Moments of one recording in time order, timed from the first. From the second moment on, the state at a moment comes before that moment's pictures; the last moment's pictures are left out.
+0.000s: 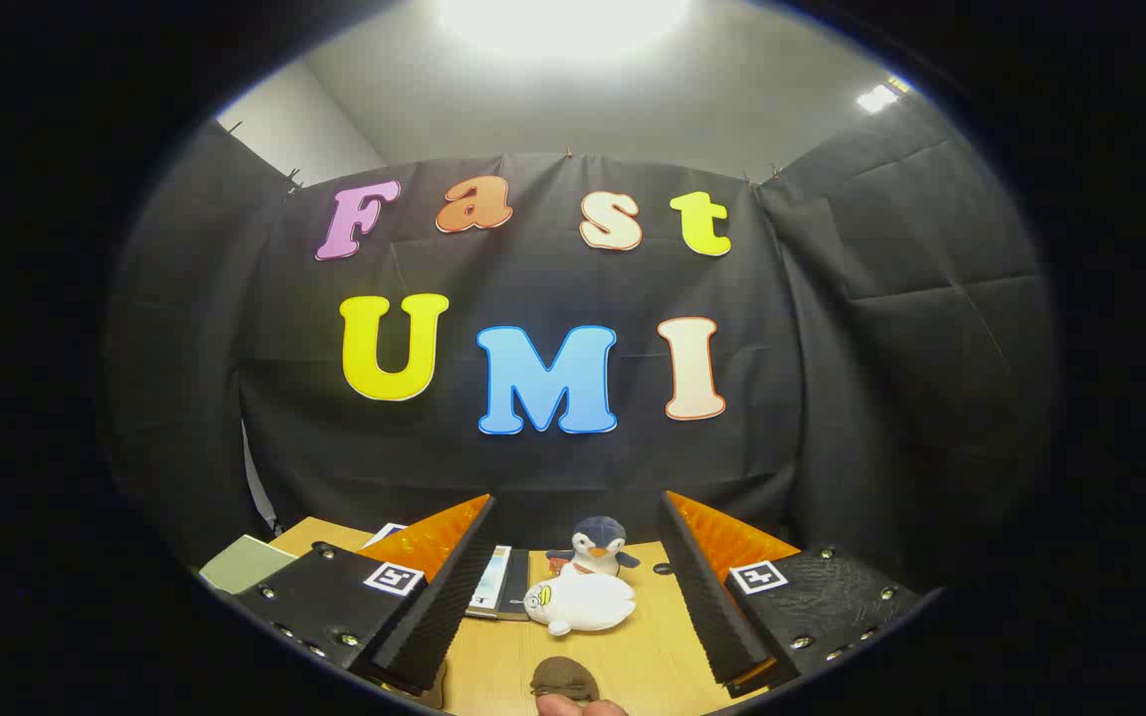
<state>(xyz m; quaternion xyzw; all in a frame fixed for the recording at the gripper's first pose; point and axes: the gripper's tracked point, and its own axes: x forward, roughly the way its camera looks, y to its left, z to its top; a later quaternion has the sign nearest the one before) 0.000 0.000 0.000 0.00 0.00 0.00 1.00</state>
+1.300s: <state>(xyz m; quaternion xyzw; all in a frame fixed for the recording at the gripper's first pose) 0.021 0.039 -0.036 0.03 0.02 0.08 1.00</state>
